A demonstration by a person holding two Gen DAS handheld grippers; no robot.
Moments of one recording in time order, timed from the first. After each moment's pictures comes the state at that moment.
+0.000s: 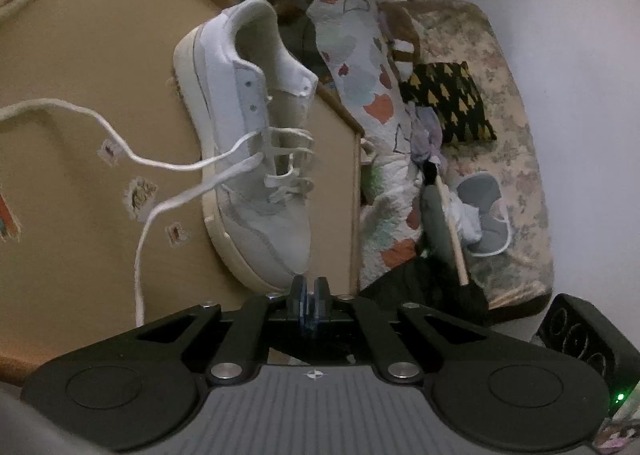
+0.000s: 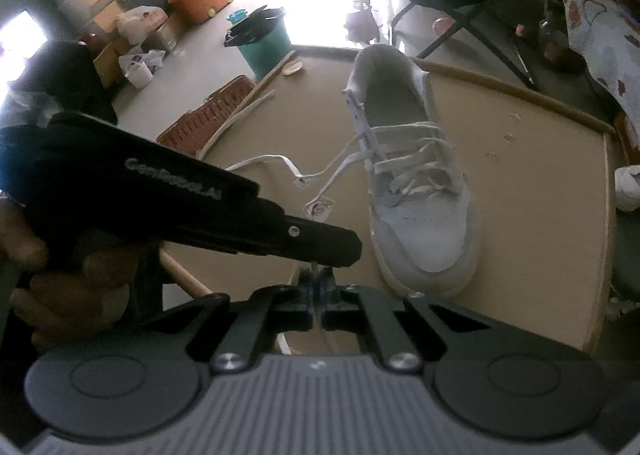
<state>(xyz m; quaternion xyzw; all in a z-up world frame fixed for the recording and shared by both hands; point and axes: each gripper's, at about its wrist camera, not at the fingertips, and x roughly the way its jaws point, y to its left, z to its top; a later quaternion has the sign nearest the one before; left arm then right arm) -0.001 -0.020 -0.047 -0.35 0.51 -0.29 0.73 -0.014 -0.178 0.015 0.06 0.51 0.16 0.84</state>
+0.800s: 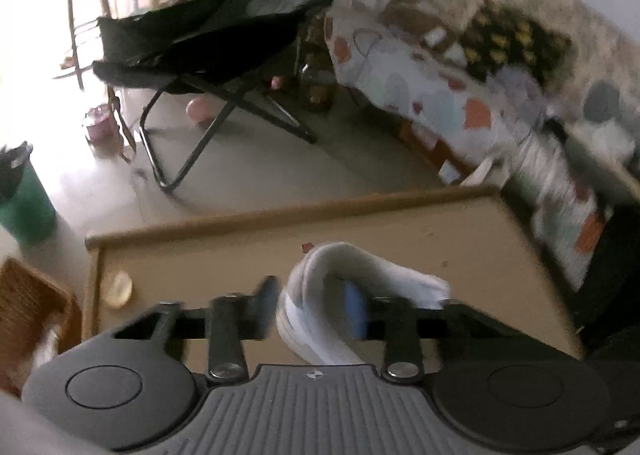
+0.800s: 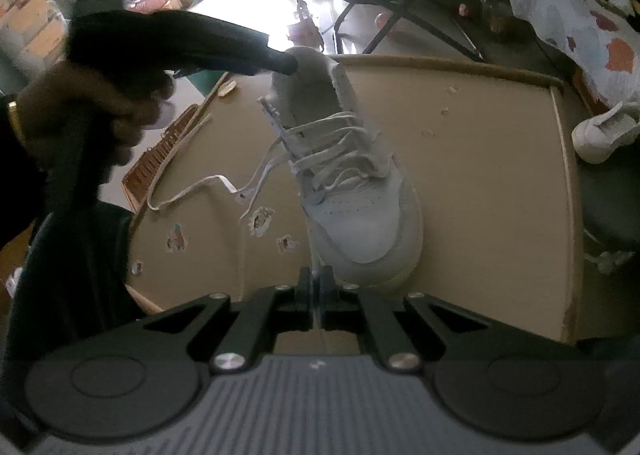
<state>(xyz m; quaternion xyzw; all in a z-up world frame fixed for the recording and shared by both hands) 0.163 -0.063 0.020 0.05 0.42 -0.22 0.88 -0.014 -0.214 -0.001 0.13 0.51 0.09 0.85</state>
